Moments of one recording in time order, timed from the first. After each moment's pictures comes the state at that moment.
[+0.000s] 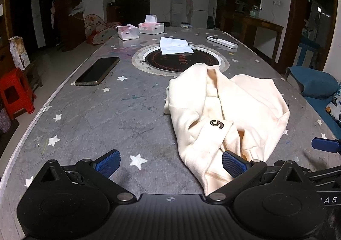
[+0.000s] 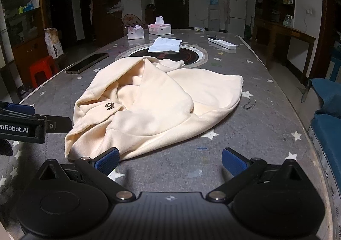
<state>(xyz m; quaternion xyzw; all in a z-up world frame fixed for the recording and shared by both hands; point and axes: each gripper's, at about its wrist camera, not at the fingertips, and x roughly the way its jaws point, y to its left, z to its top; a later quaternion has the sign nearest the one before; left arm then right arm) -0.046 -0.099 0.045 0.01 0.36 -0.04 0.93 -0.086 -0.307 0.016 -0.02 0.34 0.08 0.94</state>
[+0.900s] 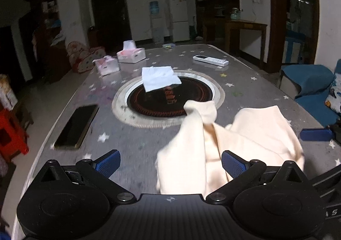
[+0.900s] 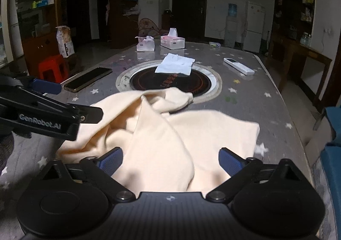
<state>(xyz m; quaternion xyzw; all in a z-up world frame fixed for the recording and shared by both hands) 0.059 -0.125 0.070 0.08 0.31 -0.09 0.94 0.007 -0.304 0.041 -0.05 0.31 0.13 0.94</state>
